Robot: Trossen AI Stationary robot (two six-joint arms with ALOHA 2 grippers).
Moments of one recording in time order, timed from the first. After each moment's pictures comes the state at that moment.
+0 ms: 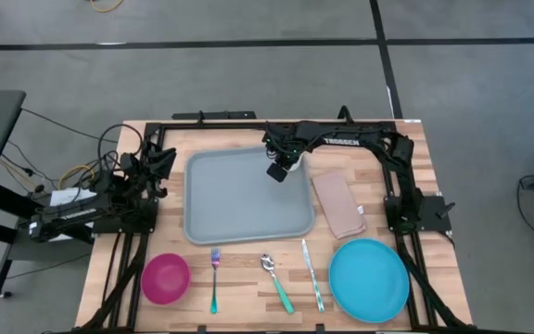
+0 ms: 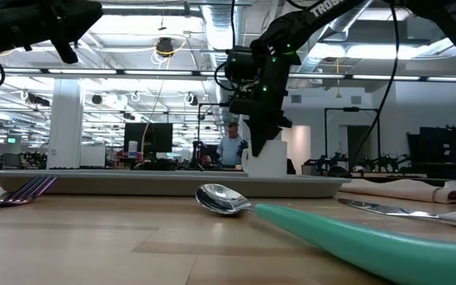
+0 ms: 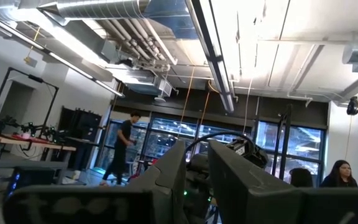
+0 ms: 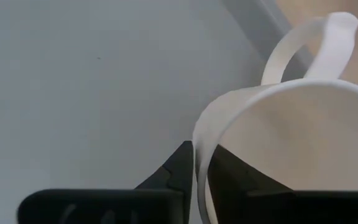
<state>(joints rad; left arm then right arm) 0.31 0.07 0.04 0.63 -0.12 -0.17 -0.36 2.05 1.62 -0.87 0.03 0.15</state>
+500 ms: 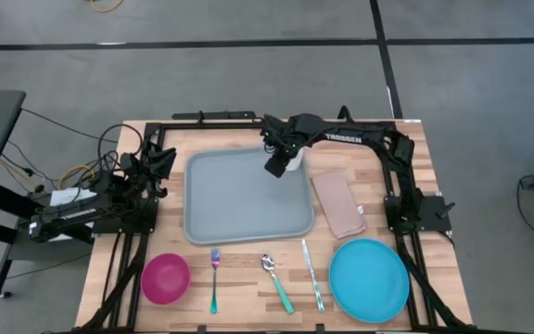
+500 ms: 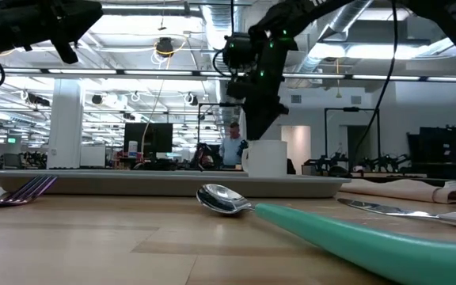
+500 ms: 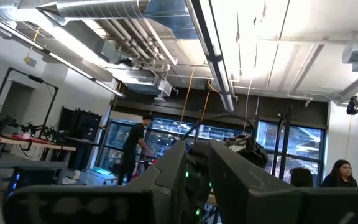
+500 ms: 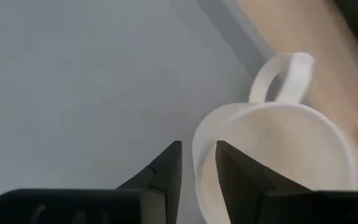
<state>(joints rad) 0.31 0.07 0.04 0.63 -0.12 -0.17 -0.36 2.04 1.75 -0.99 0.03 0.15</state>
